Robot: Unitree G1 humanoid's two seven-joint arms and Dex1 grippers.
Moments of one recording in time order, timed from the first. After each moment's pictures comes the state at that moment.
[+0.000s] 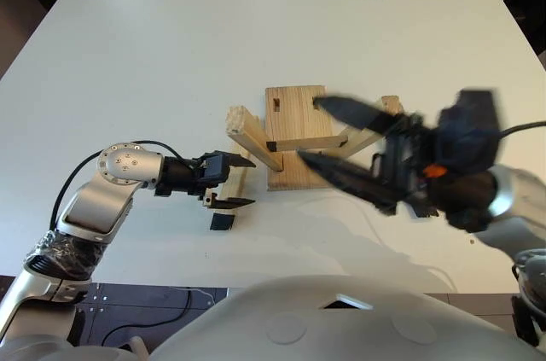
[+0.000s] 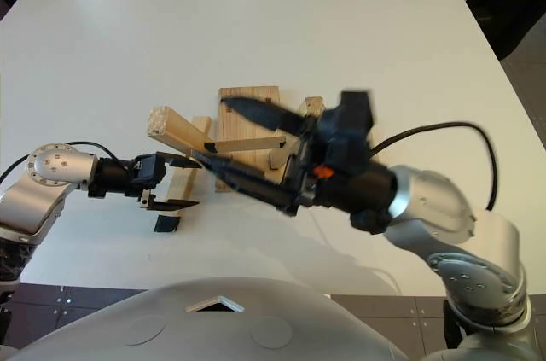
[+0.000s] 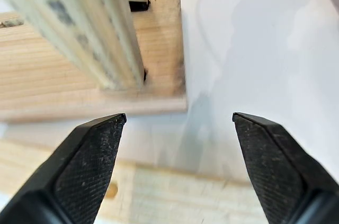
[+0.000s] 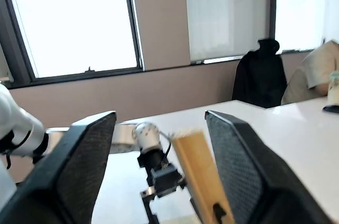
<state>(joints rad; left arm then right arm) -0.03 0.87 -0.22 -0.16 -0.23 0.07 -1.24 0.03 -0.69 0.09 -1.00 1.17 0.58 0.35</state>
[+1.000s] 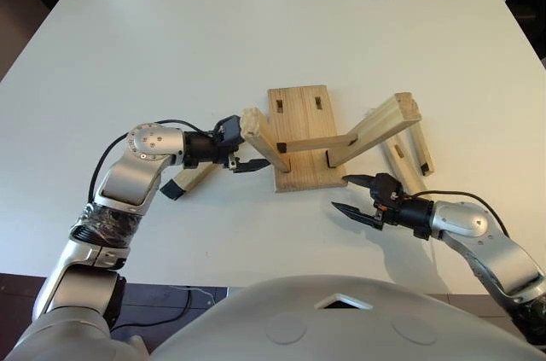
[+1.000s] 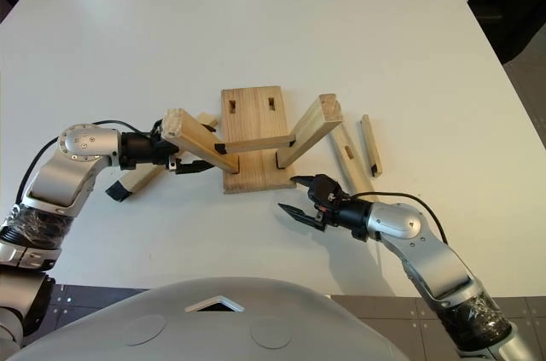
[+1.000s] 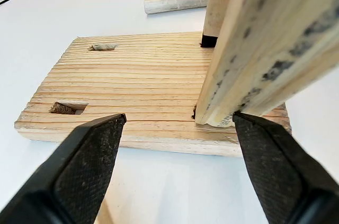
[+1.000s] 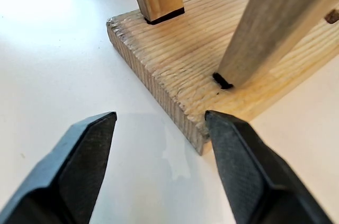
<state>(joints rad) -0.20 0.66 -0.23 -0.10 -0.27 0.23 -1.08 0.32 -0.78 0.27 -0.44 0.31 0.23 0.70</state>
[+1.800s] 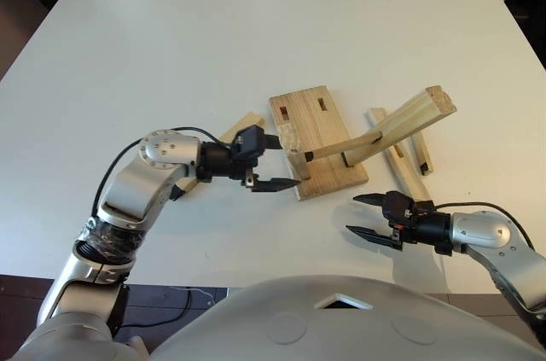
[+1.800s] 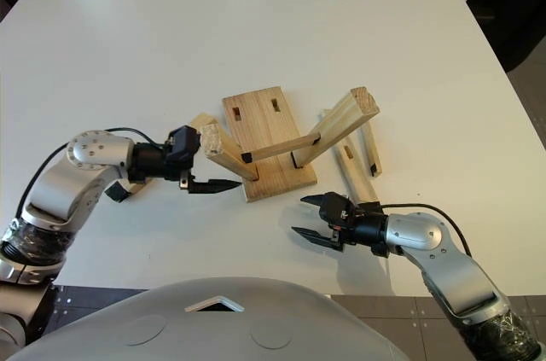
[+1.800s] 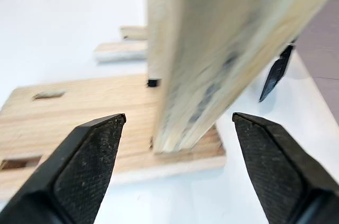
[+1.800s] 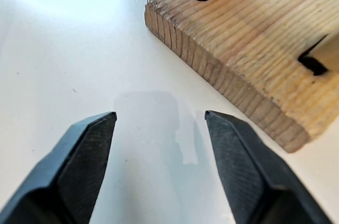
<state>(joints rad) -0.16 0.68 -0.20 -0.28 -0.41 0.41 -1.13 0.42 -0.84 0.20 -0.50 0.27 0.27 0.85</state>
